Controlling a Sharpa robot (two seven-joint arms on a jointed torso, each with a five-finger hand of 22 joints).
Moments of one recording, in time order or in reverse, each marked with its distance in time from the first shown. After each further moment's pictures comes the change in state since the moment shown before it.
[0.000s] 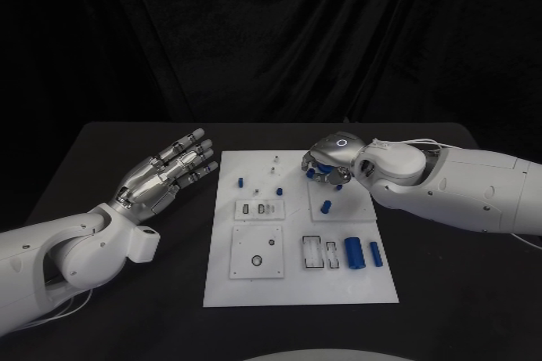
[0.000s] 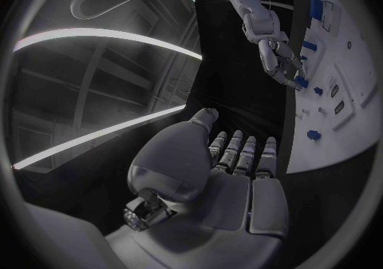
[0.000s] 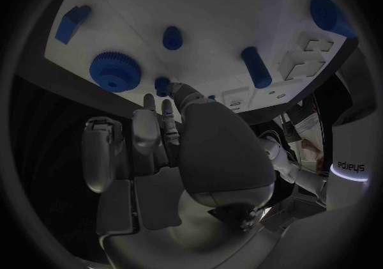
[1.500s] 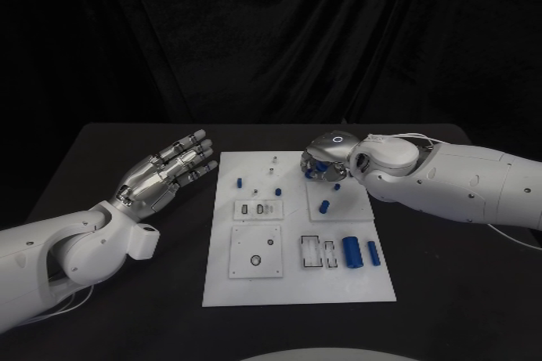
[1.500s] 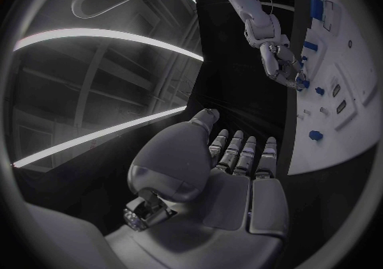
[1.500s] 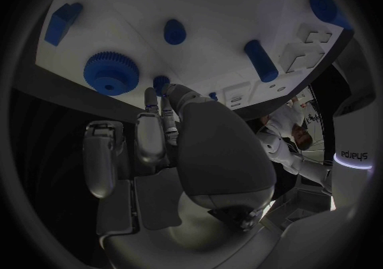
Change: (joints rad) left arm 0.000 0.025 -0.001 -0.041 -0.001 0.029 0.000; left_hand -0.008 0.008 0.019 -0.019 0.000 0.039 0.032 0.013 0.007 -0.009 0.016 0.012 0.000 -0.004 0.004 0.000 0.000 0.000 -0.004 0.004 0.000 0.000; right arm -0.006 0.050 0.004 -0.097 0.098 0.019 0.088; right_hand 0.043 0.018 0.087 -0.046 -0.095 0.142 0.050 0.034 0.121 0.207 -0.050 -0.135 -0.027 0.053 -0.054 0.034 0.085 -0.015 0.013 -0.047 0.029 0.000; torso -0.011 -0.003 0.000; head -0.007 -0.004
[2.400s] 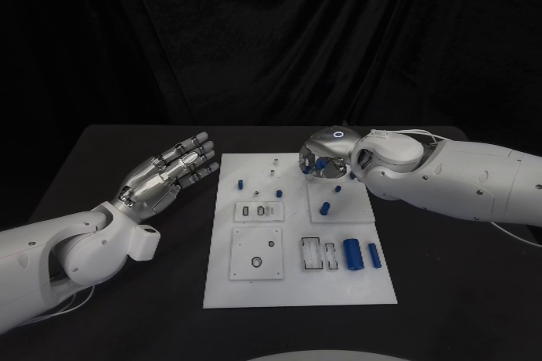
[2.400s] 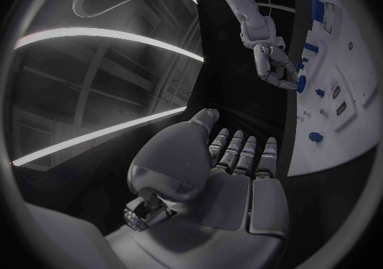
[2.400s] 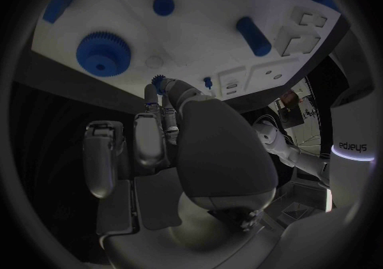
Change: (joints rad) left arm 0.000 -0.002 0.000 -0.001 0.000 0.012 -0.003; left_hand -0.004 -0.004 0.003 -0.003 0.000 0.014 0.007 0.008 0.002 0.000 0.000 0.004 0.000 0.004 0.004 0.000 0.000 0.000 -0.004 0.003 0.000 0.000; right arm 0.044 -0.013 -0.001 0.048 0.047 -0.036 0.016; right_hand 0.009 -0.004 -0.002 -0.021 0.018 0.081 0.009 0.010 0.052 0.108 -0.008 -0.042 0.005 0.000 0.000 -0.004 0.011 0.000 0.000 0.000 0.000 0.000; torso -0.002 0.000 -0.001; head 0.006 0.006
